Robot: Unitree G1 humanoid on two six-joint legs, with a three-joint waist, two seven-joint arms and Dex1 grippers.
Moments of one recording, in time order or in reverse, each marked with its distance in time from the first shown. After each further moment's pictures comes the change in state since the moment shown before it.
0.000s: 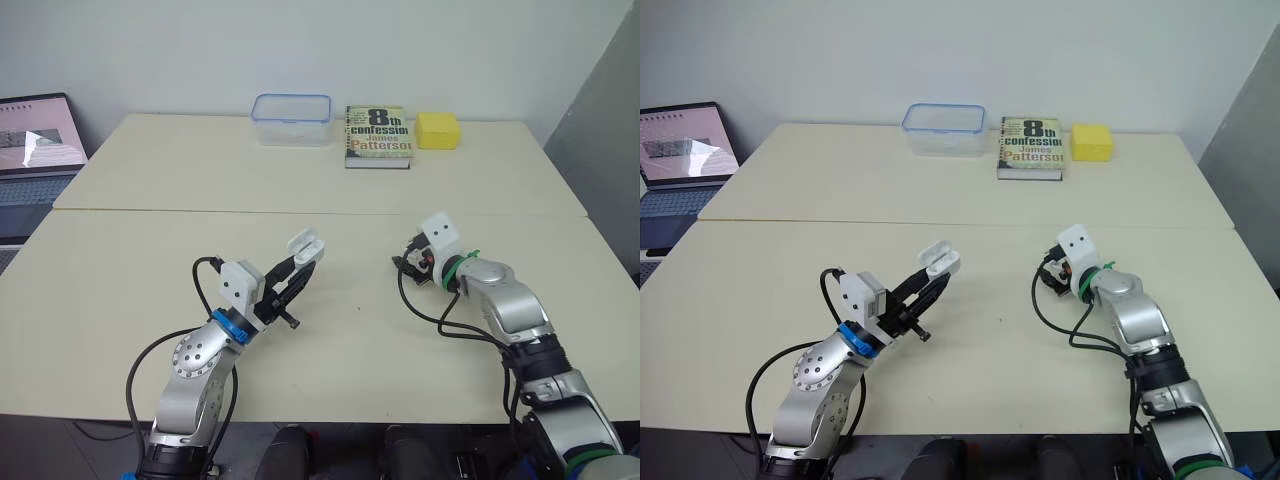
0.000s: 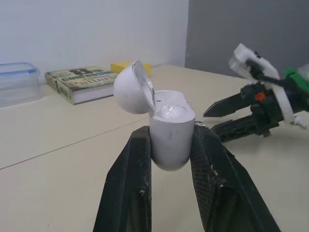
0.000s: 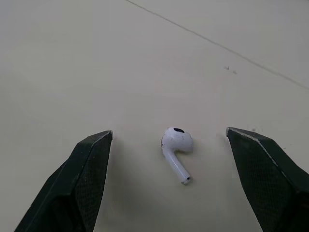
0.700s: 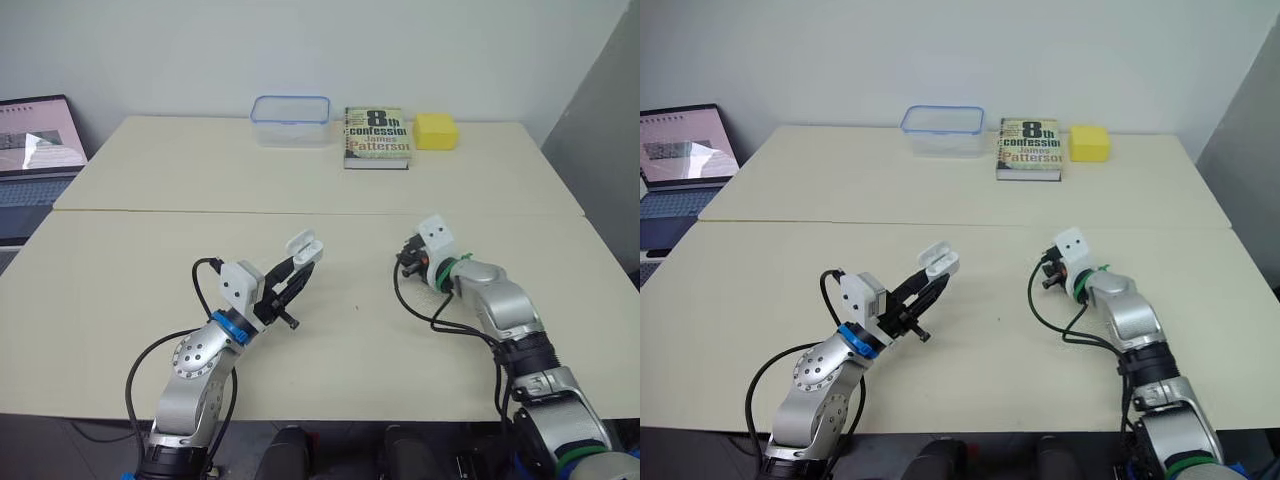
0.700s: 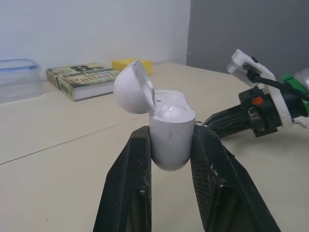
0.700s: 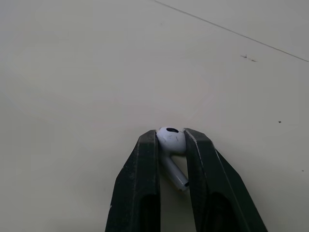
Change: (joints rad) left arm 0.008 0.006 -0.002 -0.001 -0.002 0.016 0.010; right arm 0.018 -0.009 -0.007 -0.031 0.012 0.035 0.070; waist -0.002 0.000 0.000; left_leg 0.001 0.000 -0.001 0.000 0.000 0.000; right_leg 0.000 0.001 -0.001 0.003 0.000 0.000
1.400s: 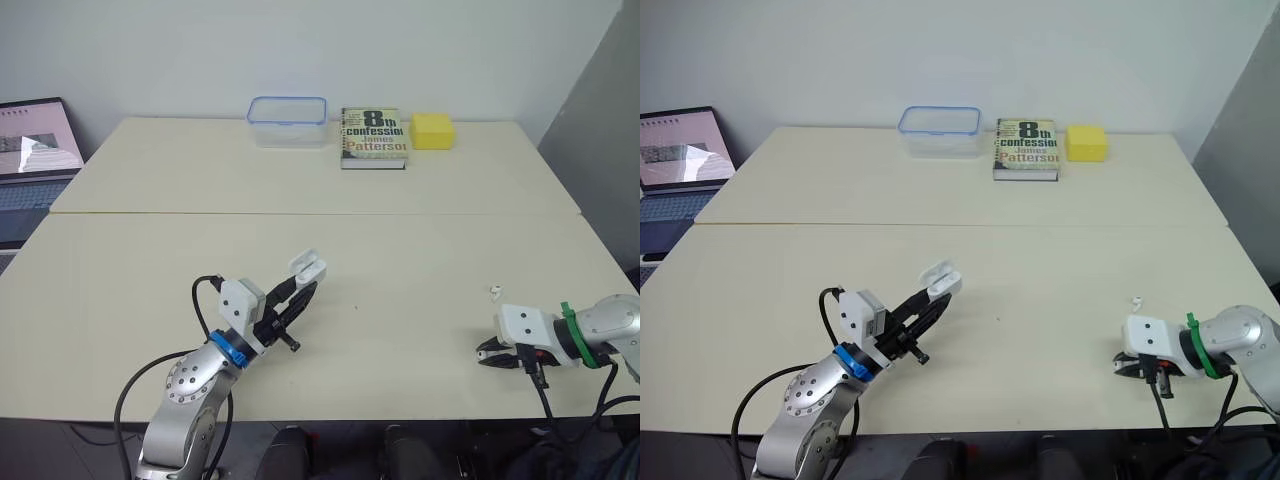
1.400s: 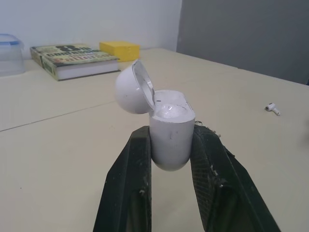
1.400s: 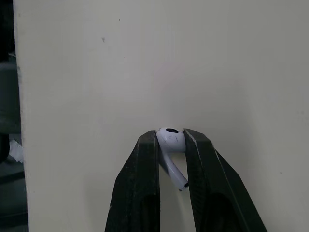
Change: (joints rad) left arm 0.133 0.015 -0.022 -0.170 -0.022 0.106 0.028; right arm 0.449 -0.757 0.009 -0.301 0.038 -0.464 0.777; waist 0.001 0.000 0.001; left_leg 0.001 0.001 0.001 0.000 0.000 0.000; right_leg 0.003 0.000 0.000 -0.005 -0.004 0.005
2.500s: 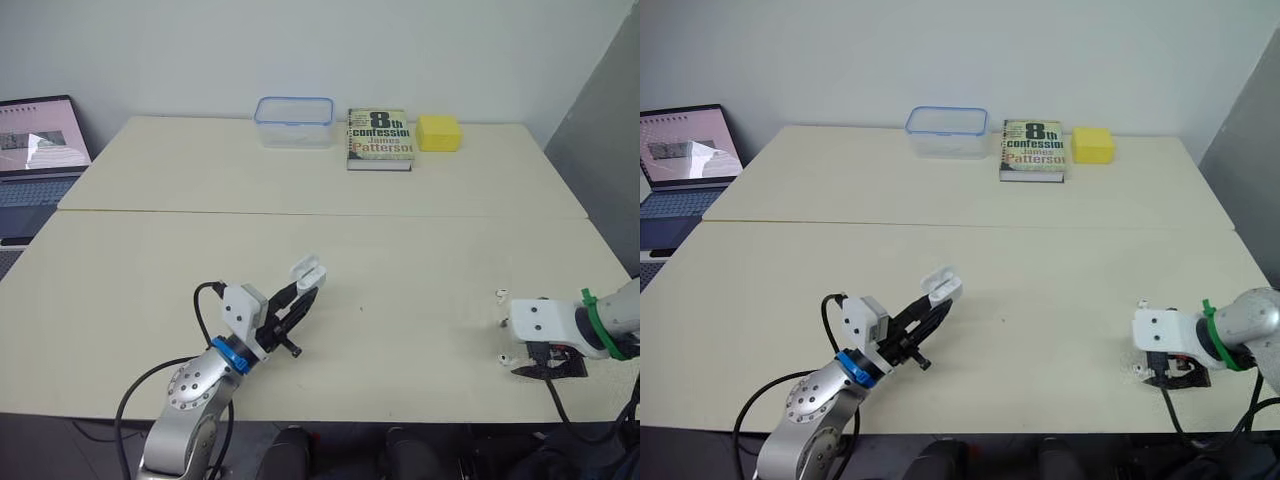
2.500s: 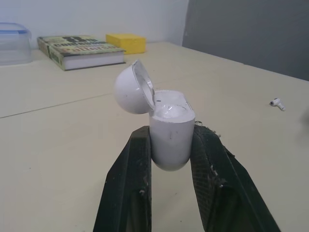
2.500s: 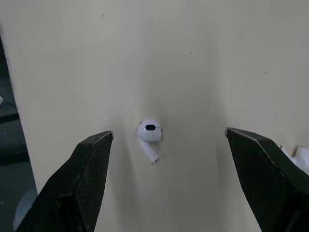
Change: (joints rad) left arm 0.030 0.000 -0.025 -0.001 0.009 0.000 0.018; right arm 0.023 -0.144 -0.040 -0.300 -0.140 0.306 -0.049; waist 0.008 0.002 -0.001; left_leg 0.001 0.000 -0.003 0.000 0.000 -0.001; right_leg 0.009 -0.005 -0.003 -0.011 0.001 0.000
